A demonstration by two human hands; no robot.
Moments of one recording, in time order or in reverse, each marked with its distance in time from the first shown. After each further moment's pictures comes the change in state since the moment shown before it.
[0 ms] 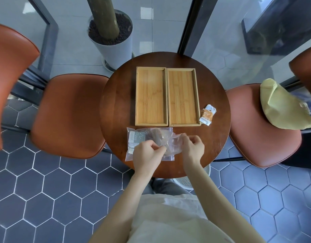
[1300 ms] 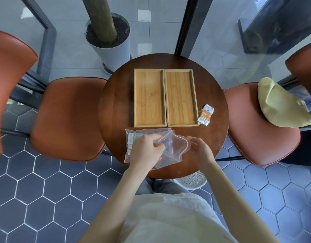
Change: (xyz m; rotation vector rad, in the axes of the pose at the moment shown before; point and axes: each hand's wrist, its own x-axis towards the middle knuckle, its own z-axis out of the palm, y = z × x) left_hand 0.000 0.024 -0.023 0.121 -0.122 0.185; right_hand 0.042 0.018 -0.041 0.192 -0.441 0.161
